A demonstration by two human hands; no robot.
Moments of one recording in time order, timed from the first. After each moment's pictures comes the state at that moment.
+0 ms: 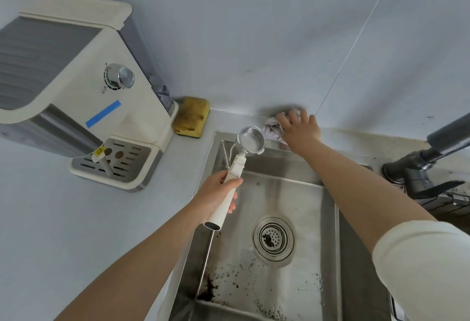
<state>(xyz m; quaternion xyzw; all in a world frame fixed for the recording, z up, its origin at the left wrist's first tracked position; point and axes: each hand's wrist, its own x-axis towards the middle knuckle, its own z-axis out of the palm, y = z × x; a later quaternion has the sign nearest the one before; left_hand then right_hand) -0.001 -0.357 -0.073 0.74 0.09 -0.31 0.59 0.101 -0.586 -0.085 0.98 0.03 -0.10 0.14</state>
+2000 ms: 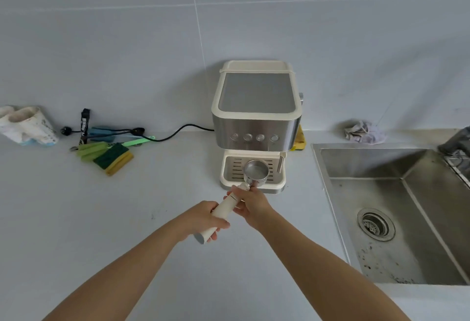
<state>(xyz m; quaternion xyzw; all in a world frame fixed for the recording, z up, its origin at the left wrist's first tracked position) -0.010 0.054 0.003 0.83 -0.07 -0.41 0.36 -0.028 -0.088 -0.021 0.47 -0.28 -0.12 -0.83</state>
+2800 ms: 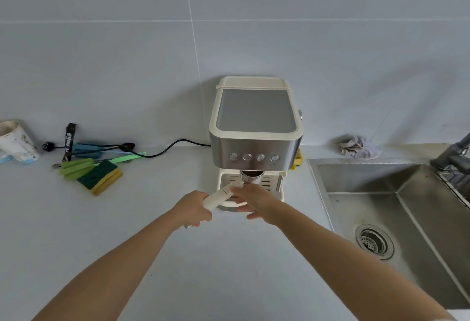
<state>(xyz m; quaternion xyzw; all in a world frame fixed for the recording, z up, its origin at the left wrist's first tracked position) 0.060 0.050 0.003 0.91 -0.11 -0.30 0.28 0.010 -0.114 0.022 0.74 -0.23 -0.22 -0.59</state>
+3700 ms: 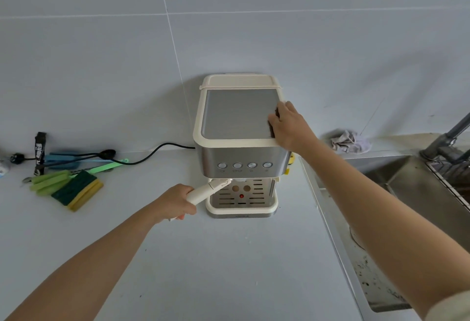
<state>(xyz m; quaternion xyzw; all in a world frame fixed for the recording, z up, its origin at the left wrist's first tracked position) 0.109 0.050 0.008 0.90 -0.15 -0.31 0.28 0.067 -0.207 0.111 0.92 -0.17 0.11 -0.32</state>
